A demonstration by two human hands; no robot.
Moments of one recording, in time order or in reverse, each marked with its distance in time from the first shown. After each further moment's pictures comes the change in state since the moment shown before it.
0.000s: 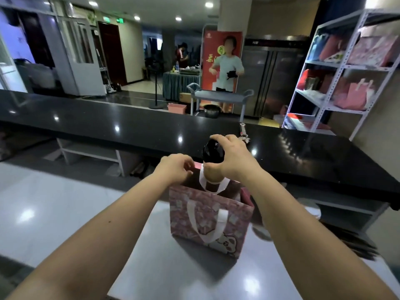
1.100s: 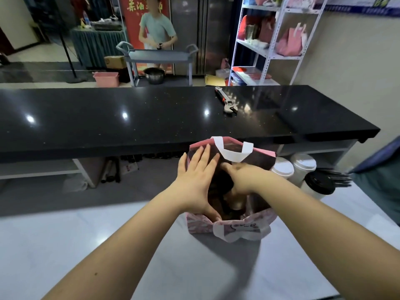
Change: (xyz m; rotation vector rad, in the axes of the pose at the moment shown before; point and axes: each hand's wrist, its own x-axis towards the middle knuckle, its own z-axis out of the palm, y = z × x) left_hand 0.009 -0.049 0.038 0.215 -0.324 0.598; right_hand 0.007 0.026 0.113 -0.379 -0.518 0.369
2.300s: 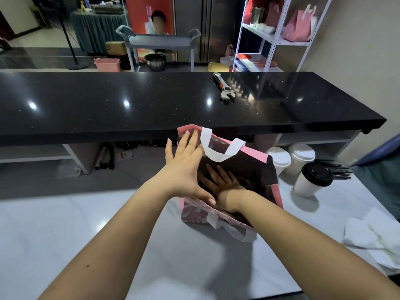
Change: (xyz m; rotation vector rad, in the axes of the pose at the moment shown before) left_hand 0.010 -0.001 0.010 -0.082 0.078 -0.085; right_hand 0.006 -0.007 0.086 -0.089 -0.100 -0.142
